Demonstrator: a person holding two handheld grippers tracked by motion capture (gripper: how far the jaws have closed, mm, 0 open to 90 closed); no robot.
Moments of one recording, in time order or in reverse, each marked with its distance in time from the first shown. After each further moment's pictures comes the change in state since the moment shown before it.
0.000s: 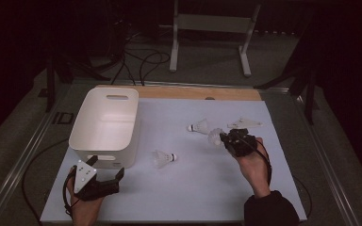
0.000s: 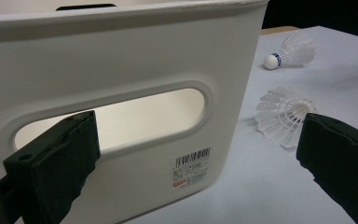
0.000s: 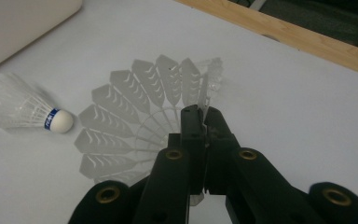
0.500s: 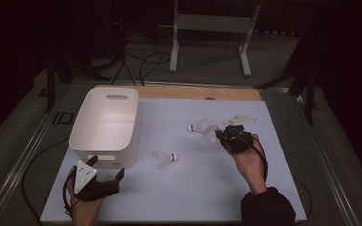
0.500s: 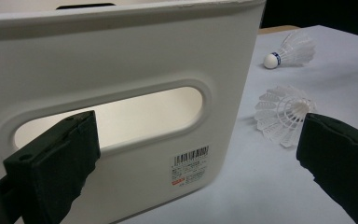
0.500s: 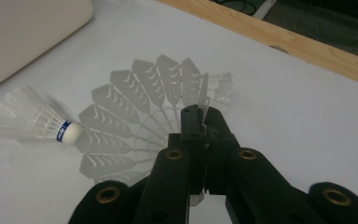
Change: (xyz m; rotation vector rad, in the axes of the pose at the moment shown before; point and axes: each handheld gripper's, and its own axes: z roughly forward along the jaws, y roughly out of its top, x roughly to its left) left arm -0.001 0.000 -0.001 0.000 0.001 0.001; right arm 0.007 0.013 0.003 -0.014 0.017 -0.011
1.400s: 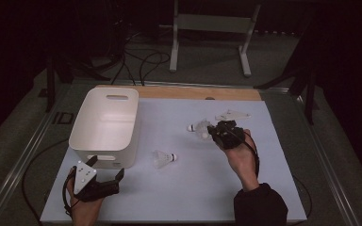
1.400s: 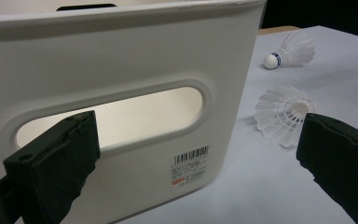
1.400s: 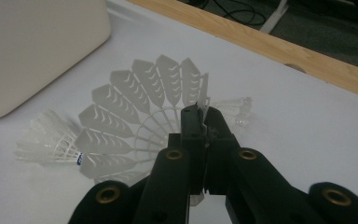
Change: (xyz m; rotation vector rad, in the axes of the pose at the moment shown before) left arm 0.000 0.000 -0.001 0.001 0.002 0.000; right arm 0.013 0.018 0.009 -0.031 0.033 0.001
